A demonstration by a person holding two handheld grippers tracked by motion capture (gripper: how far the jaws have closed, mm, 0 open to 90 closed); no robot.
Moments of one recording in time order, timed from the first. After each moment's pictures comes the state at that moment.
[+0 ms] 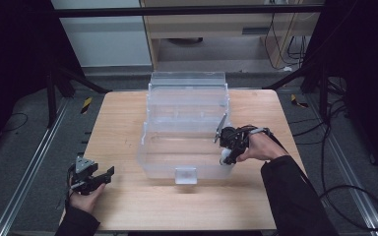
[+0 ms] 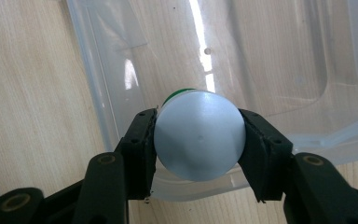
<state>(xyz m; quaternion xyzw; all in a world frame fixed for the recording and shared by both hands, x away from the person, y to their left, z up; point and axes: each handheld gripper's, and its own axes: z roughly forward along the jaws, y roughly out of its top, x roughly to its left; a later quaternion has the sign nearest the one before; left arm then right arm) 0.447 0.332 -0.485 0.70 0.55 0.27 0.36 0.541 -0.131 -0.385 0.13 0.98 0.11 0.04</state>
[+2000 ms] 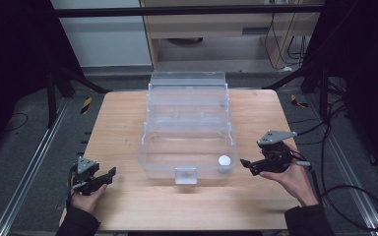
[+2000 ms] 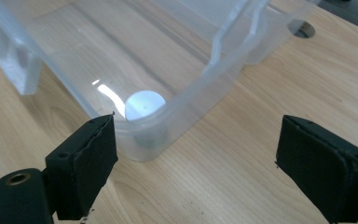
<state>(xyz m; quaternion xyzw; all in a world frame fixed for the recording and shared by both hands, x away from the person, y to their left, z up) 0.446 0.328 -0.485 0.71 0.55 0.27 0.35 0.465 -0.227 -0.390 0.35 0.84 0.37 0.19</state>
